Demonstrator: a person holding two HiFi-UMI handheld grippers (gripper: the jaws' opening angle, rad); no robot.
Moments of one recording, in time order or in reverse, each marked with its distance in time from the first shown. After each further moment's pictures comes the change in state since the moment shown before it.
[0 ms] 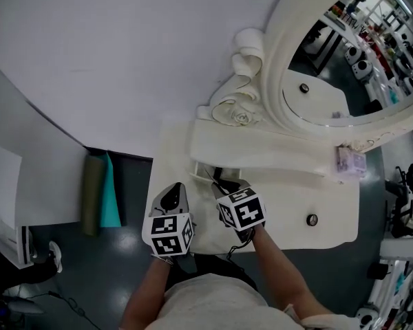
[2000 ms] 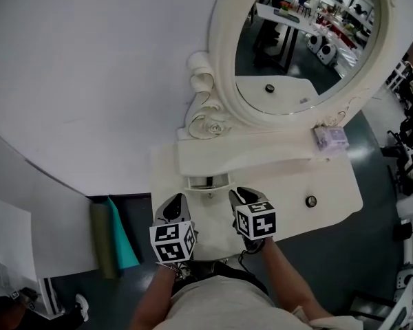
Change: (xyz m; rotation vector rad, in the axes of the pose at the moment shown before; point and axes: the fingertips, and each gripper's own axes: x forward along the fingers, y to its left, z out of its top) left arm -0.017 -0.027 0.027 0.156 -0.034 -0.155; right arm -0.081 -0.037 -0.022 0.308 -0.261 -0.295
